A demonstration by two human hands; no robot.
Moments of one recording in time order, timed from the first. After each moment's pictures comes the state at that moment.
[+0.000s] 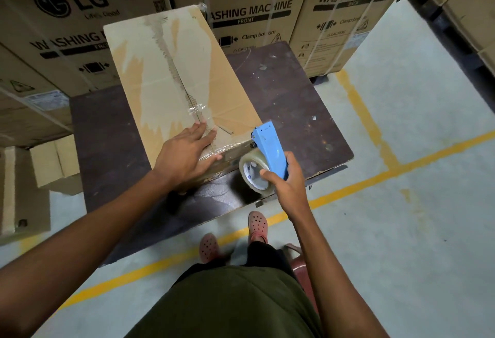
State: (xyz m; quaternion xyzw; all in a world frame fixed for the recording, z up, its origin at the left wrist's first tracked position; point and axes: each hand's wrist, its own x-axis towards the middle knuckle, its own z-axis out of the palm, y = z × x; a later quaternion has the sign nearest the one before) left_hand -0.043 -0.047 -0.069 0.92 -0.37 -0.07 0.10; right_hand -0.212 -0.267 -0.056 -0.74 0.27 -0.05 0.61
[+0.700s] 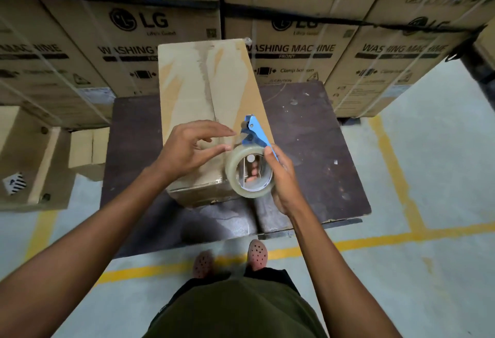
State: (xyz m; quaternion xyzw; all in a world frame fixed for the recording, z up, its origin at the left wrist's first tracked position) left_hand -0.015 -0.051 0.000 0.85 -0.33 0.04 0.42; right_hand -0.104 -0.276 -0.034 -0.61 0.13 0.03 0.78
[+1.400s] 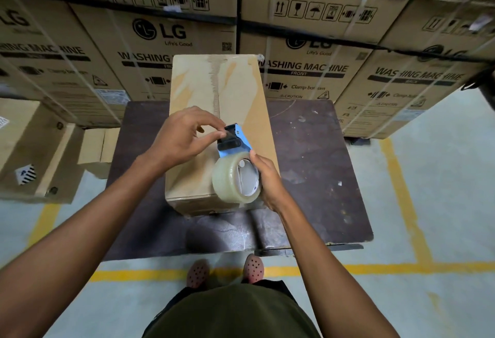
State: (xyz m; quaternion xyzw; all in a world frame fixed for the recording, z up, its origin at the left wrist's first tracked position) left_hand 0.021 -0.046 0.017 0.89 -0.27 0.09 0.37; right_hand -0.053 -0.270 -0.045 -0.62 0.10 0.17 0.76
